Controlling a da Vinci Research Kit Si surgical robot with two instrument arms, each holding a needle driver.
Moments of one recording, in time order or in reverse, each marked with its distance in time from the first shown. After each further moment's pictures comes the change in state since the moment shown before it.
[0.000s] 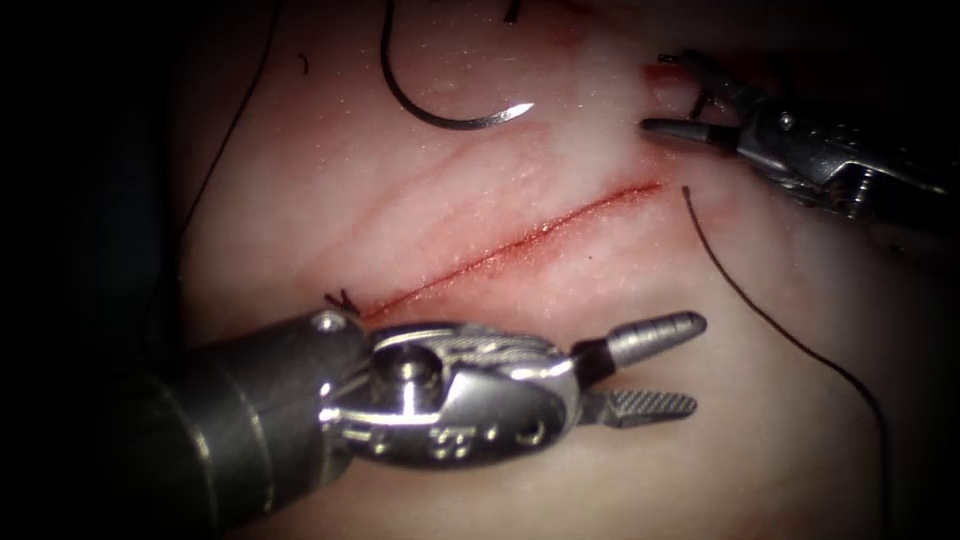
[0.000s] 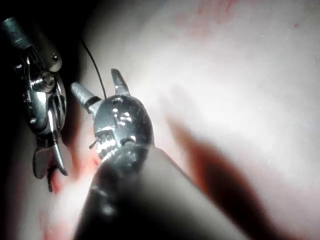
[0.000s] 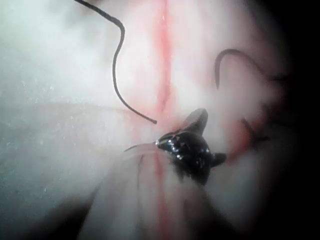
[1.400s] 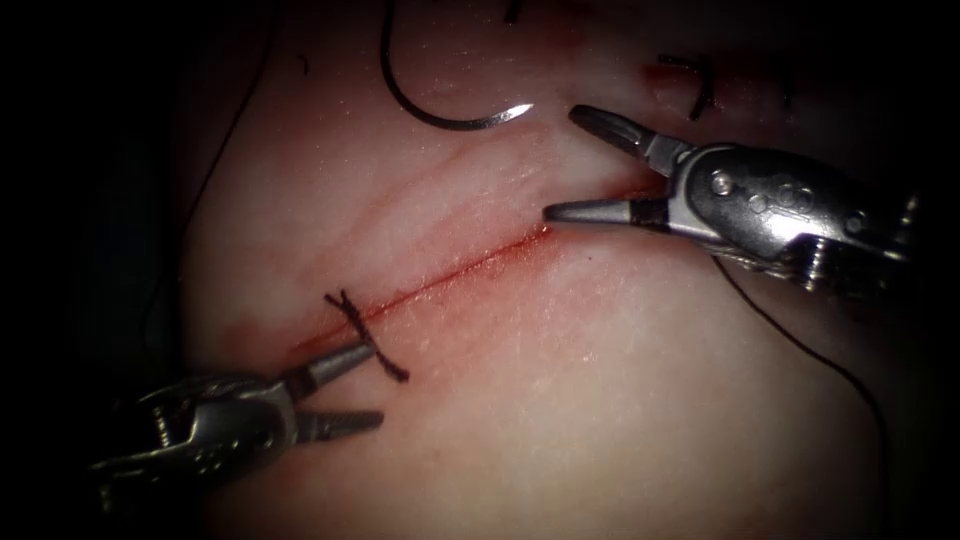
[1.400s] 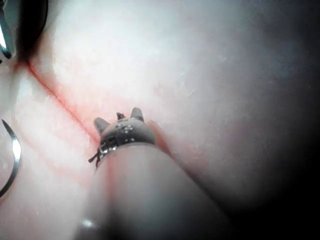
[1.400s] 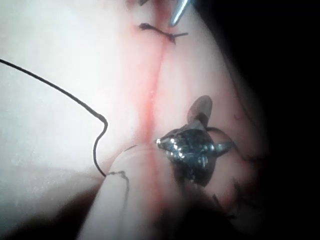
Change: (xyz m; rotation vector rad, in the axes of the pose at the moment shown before) right arm 0.005 -0.008 0.000 0.460 -0.081 -0.170; left arm -0.010 0.004 -0.013 0.199 -0.637 -0.073
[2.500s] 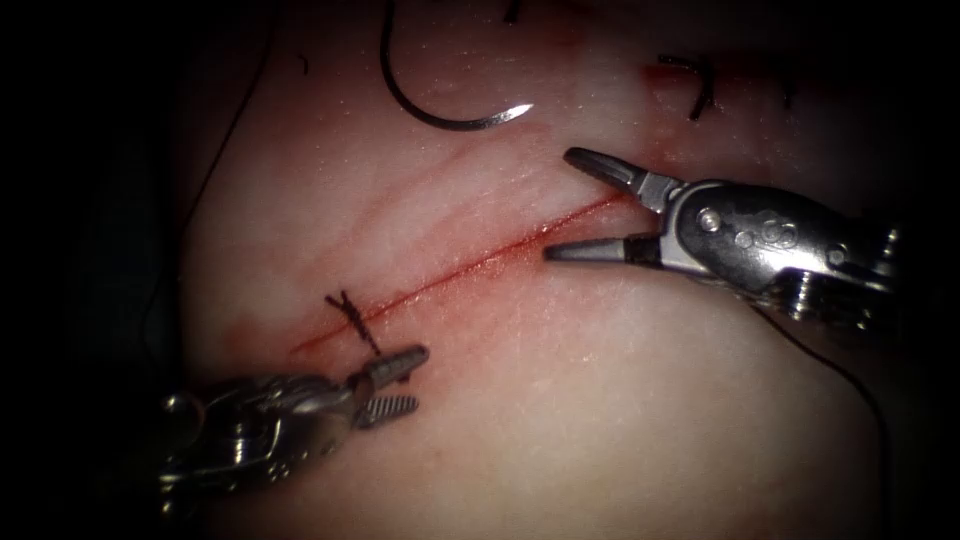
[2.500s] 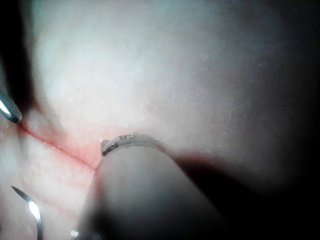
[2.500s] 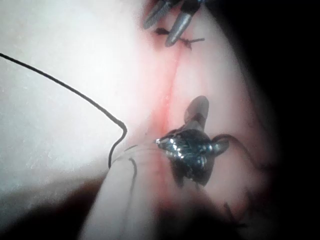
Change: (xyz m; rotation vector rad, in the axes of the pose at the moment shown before) right arm -0.001 -0.001 0.001 0.019 -0.019 -0.003; left arm 0.001 0.001 0.002 -0.001 -0.036 0.387
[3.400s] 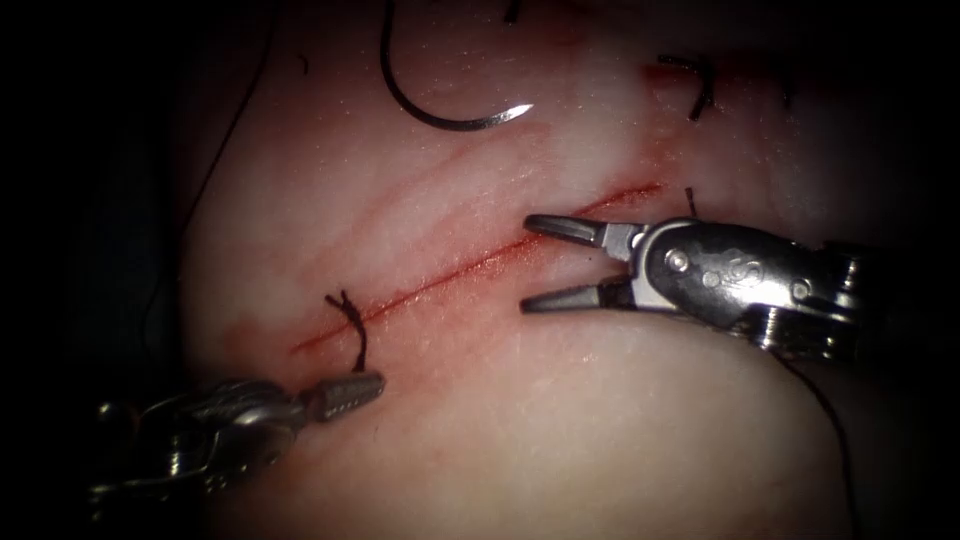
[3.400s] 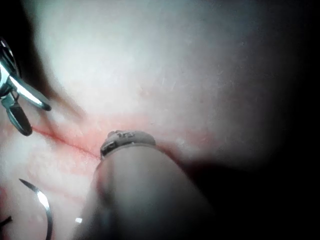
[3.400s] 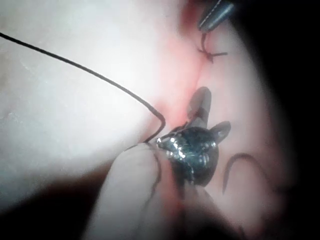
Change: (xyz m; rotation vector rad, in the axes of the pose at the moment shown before) right arm -0.001 -0.002 0.003 0.249 0.095 -0.099; left arm -0.001 -0.002 -0.005 0.064 0.066 0.074
